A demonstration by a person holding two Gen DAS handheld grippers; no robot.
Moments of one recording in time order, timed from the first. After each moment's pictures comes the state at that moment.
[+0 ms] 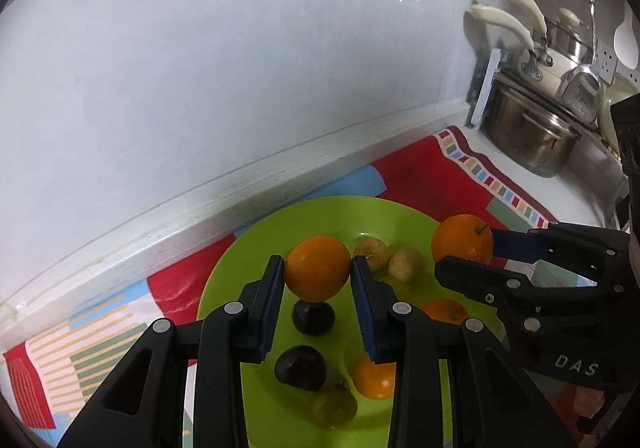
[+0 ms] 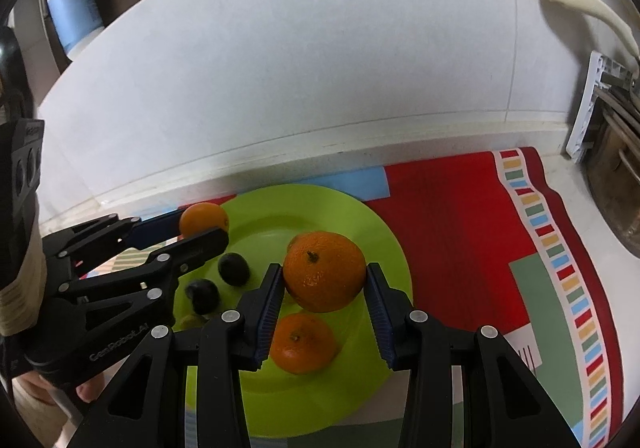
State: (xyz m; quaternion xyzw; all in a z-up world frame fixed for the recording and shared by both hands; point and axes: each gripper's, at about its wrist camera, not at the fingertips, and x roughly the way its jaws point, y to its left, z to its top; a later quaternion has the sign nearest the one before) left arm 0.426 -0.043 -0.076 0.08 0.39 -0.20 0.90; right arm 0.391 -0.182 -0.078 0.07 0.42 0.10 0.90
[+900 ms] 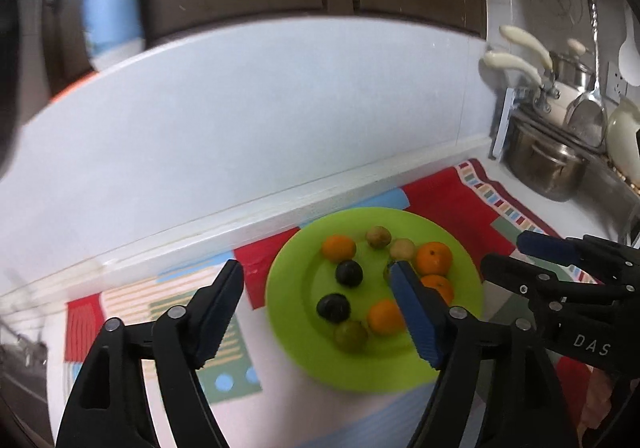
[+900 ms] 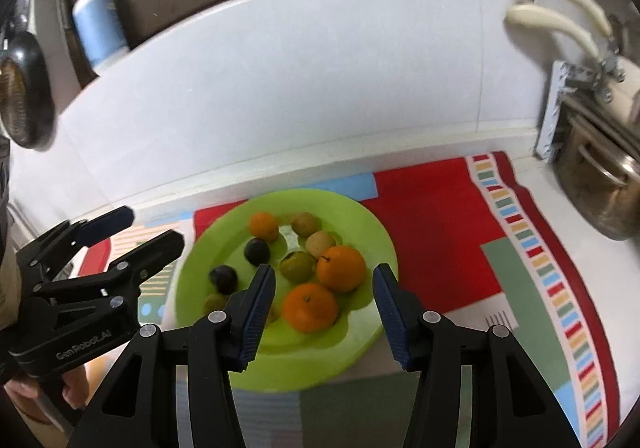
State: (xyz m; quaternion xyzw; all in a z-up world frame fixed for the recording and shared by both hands) left arm 0.332 -0.013 -0.018 0.07 0.33 -0.10 0.94; right arm 0.325 -0.186 -0.040 0.08 0.37 0.09 0.92
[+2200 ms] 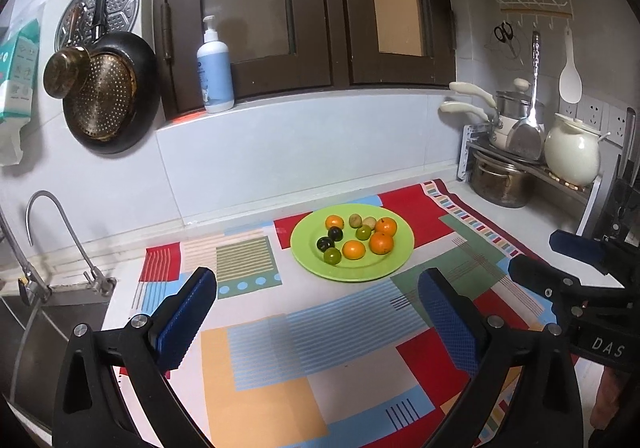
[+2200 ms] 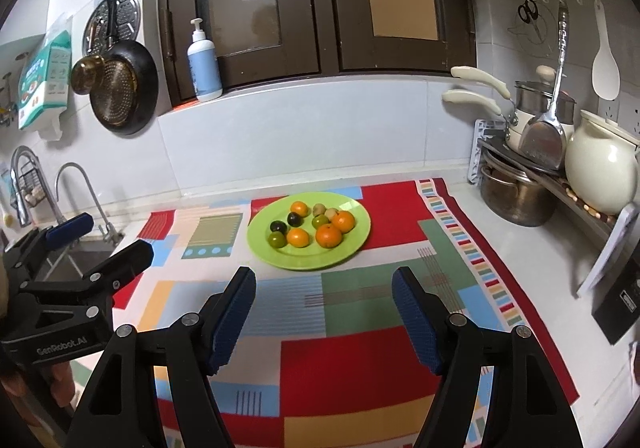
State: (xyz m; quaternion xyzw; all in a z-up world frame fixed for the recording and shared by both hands) left arm 0.111 -0.006 0.049 0.05 0.26 -0.05 0.96; right arm 0.101 -0.189 0.037 0.03 0.29 0.07 0.95
